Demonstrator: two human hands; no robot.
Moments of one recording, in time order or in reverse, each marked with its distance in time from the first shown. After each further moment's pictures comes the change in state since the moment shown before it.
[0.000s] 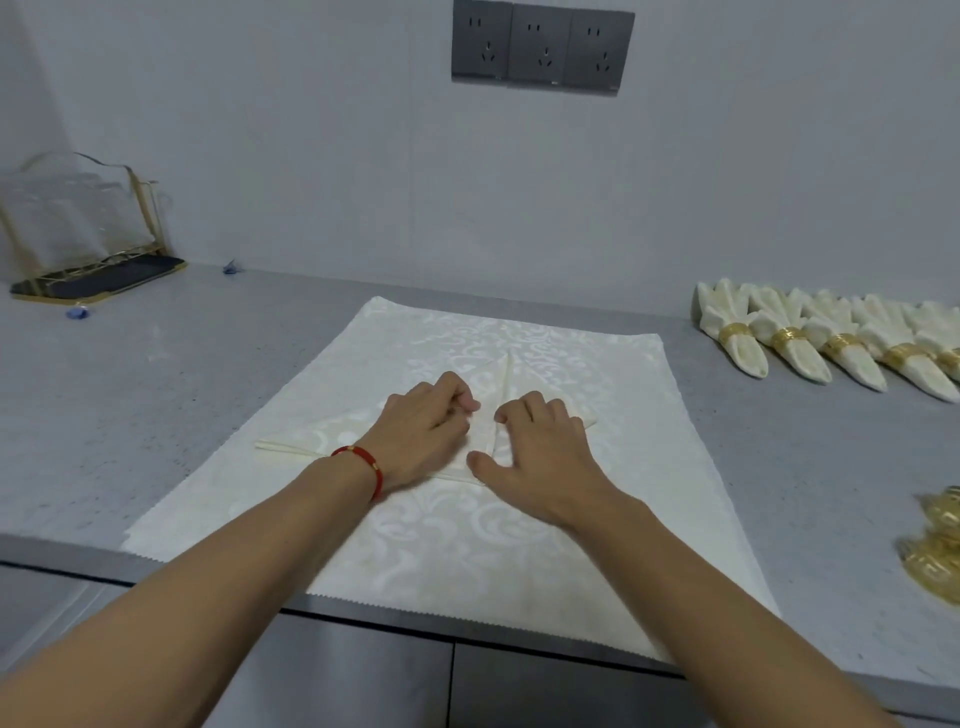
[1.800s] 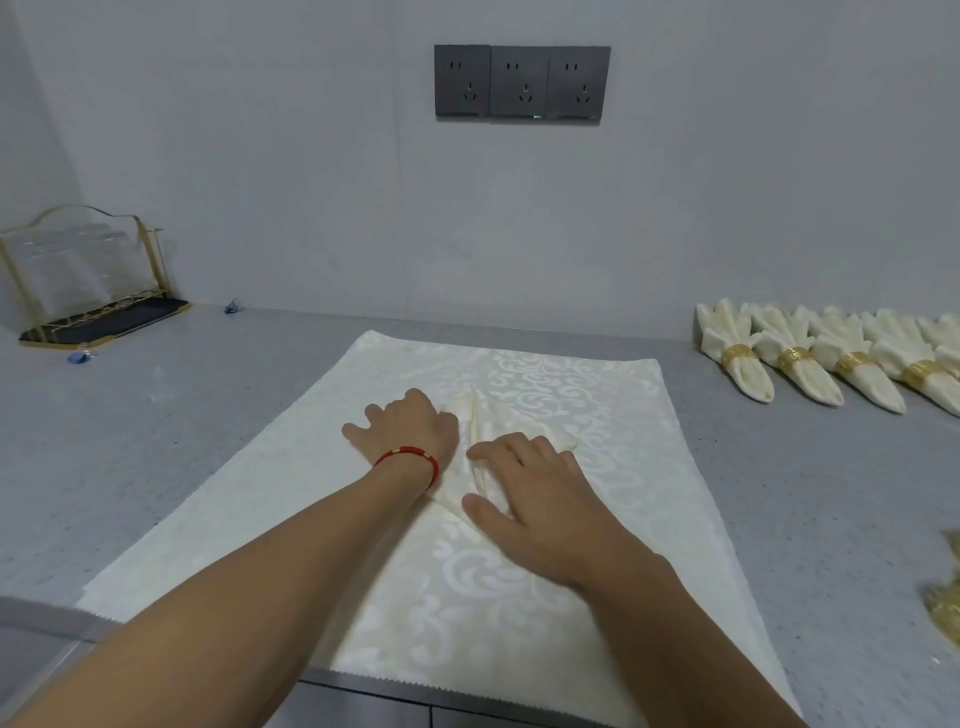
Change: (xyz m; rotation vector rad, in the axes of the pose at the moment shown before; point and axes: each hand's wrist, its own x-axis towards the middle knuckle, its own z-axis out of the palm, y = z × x) left_hand 0.068 0.013 0.026 0.467 0.358 -0.640; right_hand -0.012 0.016 -0.020 0.106 -0.079 -0.160
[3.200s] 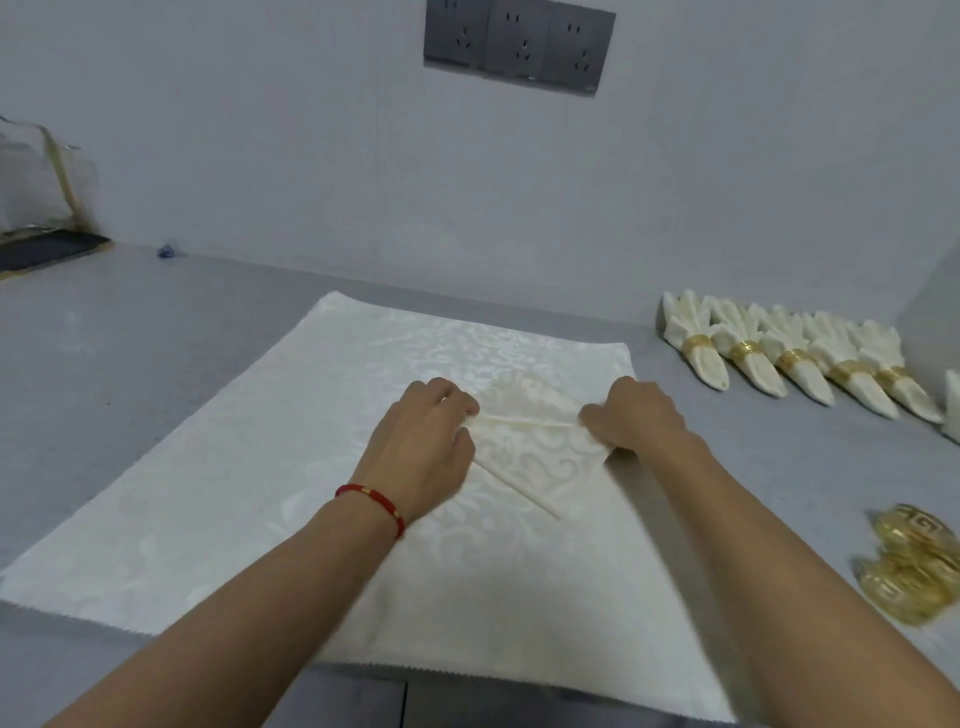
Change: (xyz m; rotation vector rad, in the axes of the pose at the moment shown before) left_hand -0.046 -0.024 0.011 -0.383 0.061 0.730; right_hand 0.041 0.093 -0.065 -0.175 -0.075 0.821
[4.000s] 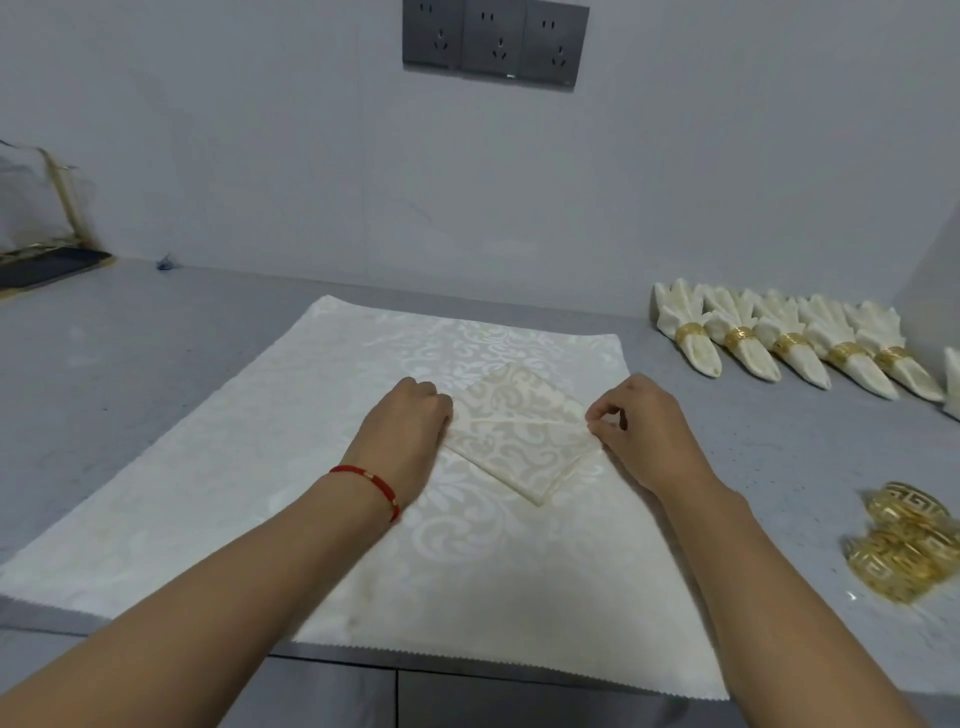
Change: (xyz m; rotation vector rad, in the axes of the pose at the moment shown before) left_hand 0.009 -0.003 -0.001 0.262 -0.036 0.083; right_hand -0.025 0.053 0.023 0.279 0.309 -0.466
